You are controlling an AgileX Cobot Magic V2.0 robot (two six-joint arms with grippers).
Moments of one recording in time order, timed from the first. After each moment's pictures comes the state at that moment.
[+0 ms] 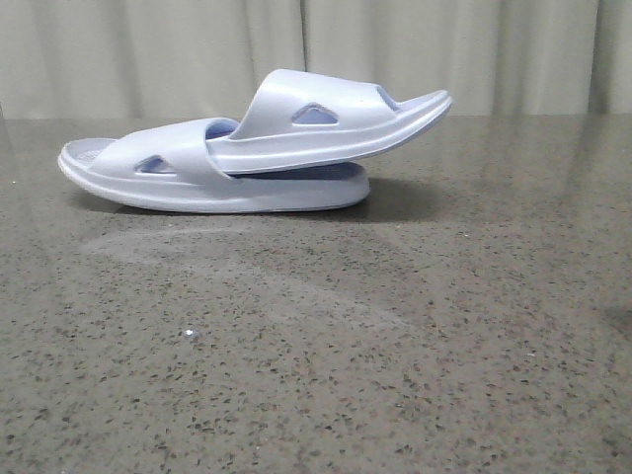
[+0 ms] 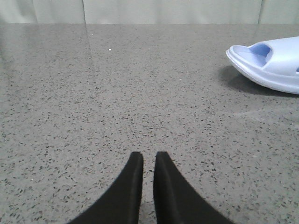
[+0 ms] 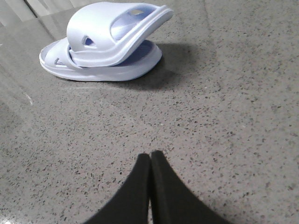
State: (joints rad) left arm -0.07 0.07 0.00 -0.03 0.21 0.03; right arm 0.46 0.55 -0.18 1.51 0.09 -1.19
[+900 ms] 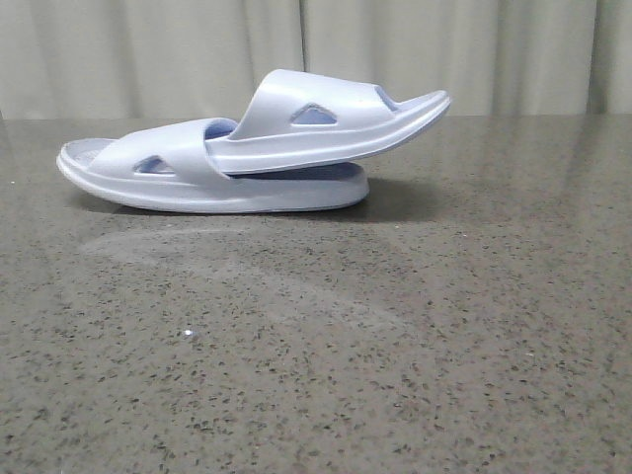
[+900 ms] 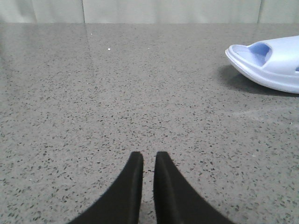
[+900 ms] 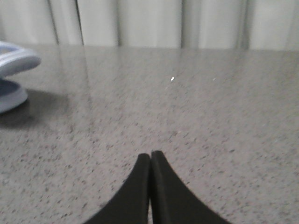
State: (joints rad) left arm -0.07 0.07 0.00 -0.03 0.21 0.03; right arm 0.09 0.19 0.01 0.13 -0.06 -0.16
